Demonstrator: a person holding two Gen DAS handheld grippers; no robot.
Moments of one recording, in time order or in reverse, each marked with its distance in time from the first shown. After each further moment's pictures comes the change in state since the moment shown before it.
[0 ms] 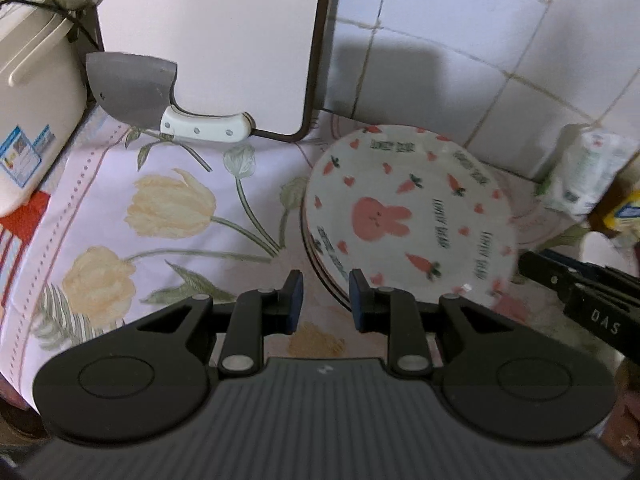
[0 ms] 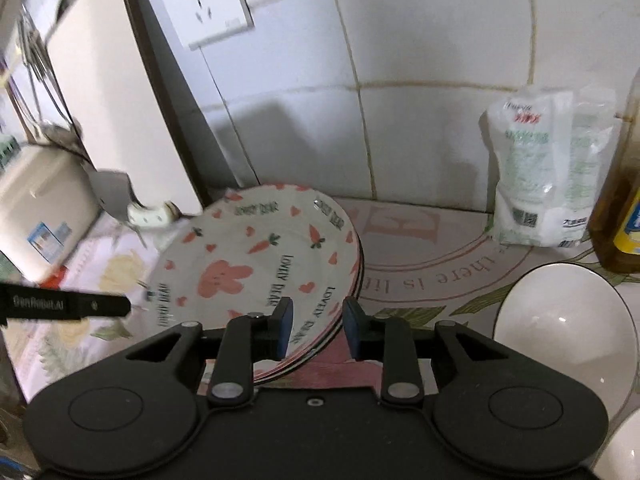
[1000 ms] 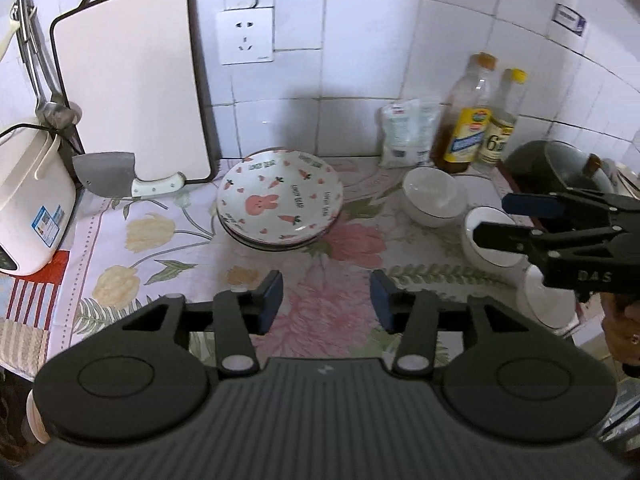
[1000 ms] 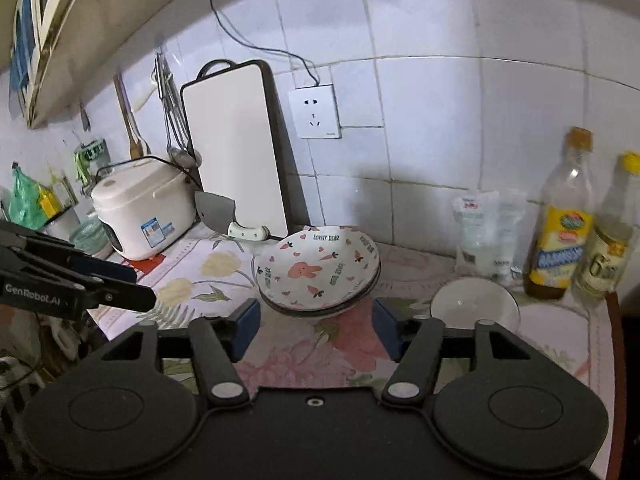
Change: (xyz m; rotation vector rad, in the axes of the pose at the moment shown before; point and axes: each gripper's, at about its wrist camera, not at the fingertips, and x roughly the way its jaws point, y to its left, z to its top) left arm -0.204 -0.068 -0.107 0.326 -0.151 -0.137; right arm -0.225 0.018 -0.061 -0.162 -0.147 0.083
